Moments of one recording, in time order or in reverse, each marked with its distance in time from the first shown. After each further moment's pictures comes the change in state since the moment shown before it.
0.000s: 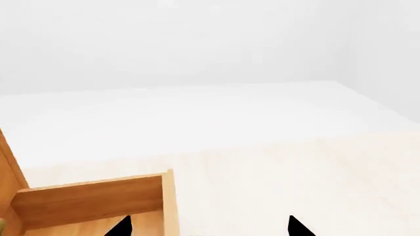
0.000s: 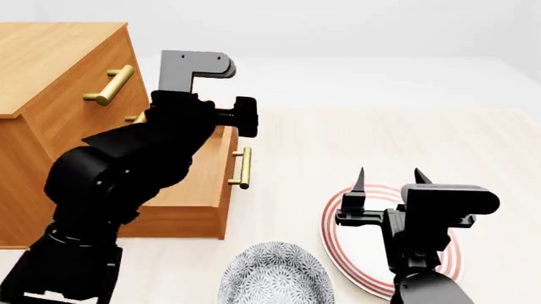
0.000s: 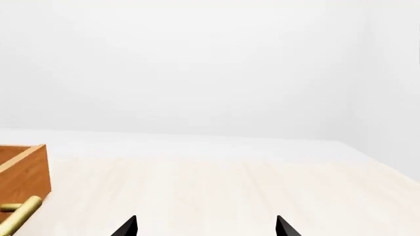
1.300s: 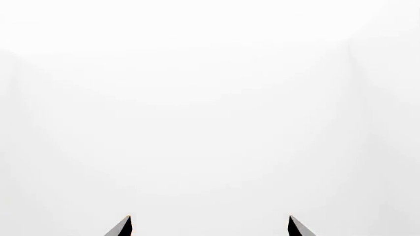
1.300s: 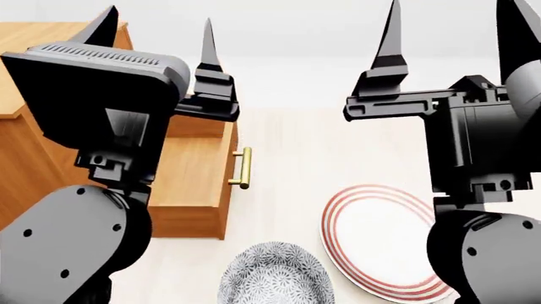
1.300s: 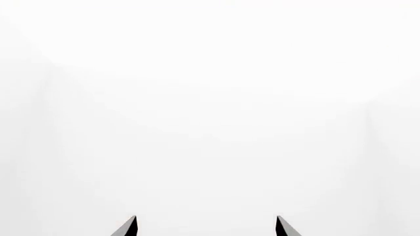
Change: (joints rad) left arm 0.224 -0.156 -0.015 0.822 0.211 0.189 -0.201; right arm 0.504 0.037 -0.022 -0.407 0.046 0.248 0.024
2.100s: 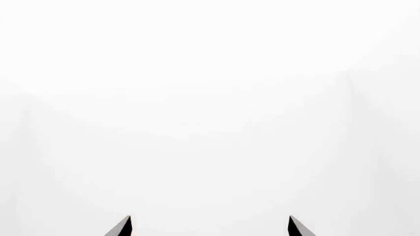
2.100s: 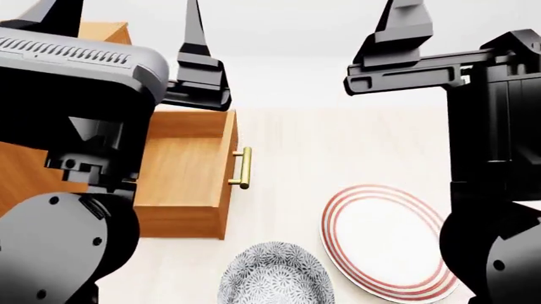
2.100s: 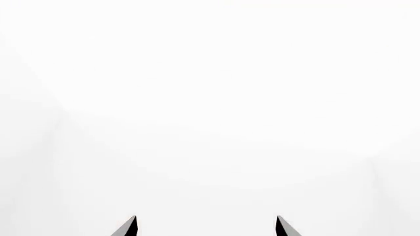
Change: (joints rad) left arm -0.034 -0.032 0.010 0.069 0.042 0.037 -0.016; right arm 0.146 0.017 -0.056 -0.067 -0.019 -0.003 0.015
